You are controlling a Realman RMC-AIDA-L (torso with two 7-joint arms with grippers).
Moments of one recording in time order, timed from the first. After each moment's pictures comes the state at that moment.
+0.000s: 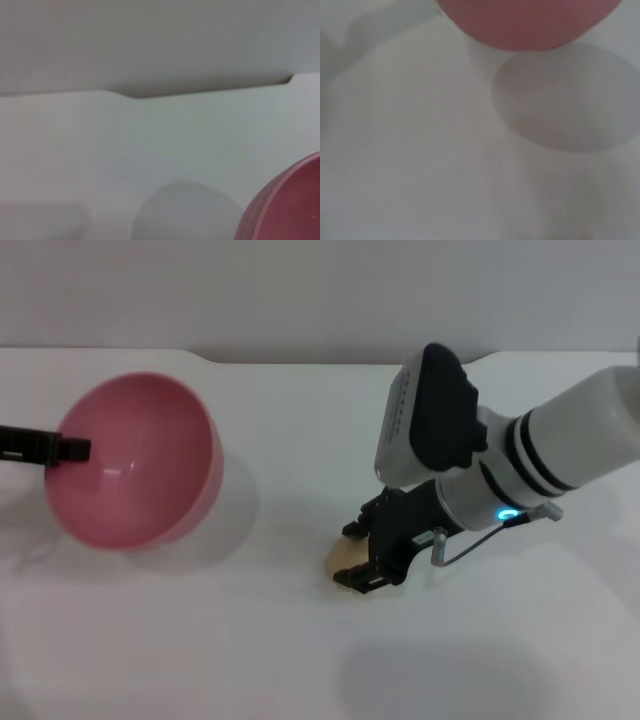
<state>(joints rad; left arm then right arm) -0.42 -2.02 0.88 1.28 -0.80 -1.46 0.76 0.71 2.08 -1.69 -0.98 -2.20 -1.13 2.06</state>
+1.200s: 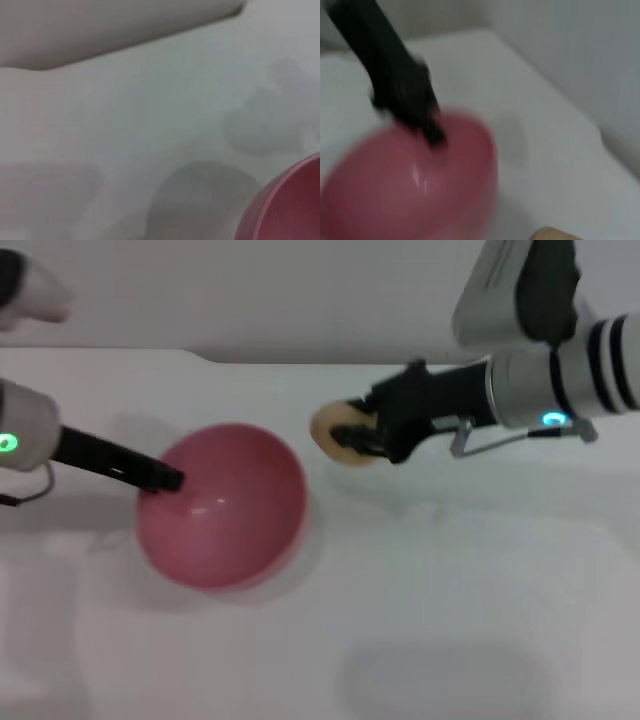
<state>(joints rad) -0.57 -2.06 1.06 1.18 -0.68 -1.45 0.74 0.59 2.08 -1.46 -1.20 -2.11 -1.11 2.03</state>
